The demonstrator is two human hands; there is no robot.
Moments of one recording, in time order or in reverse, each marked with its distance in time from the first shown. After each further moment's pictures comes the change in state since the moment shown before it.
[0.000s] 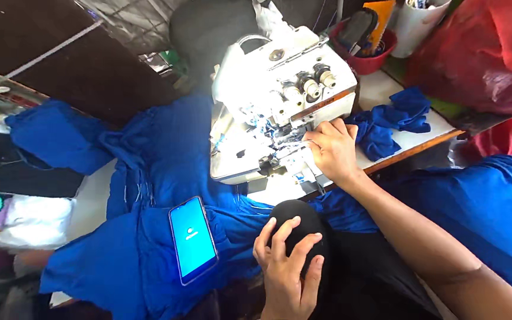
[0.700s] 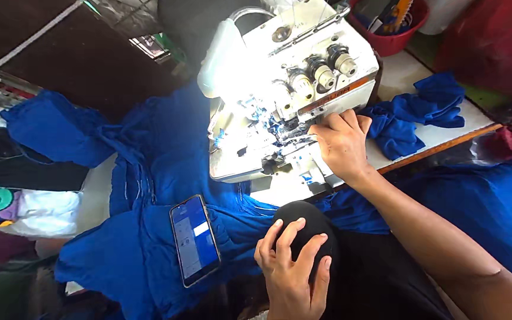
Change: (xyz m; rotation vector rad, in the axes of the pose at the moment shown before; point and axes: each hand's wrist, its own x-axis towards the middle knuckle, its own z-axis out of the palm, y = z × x) left_hand 0.006 0.001 0.002 0.154 -0.039 -0.044; right_hand 0.004 0.009 0.015 -0.041 0.011 -0.041
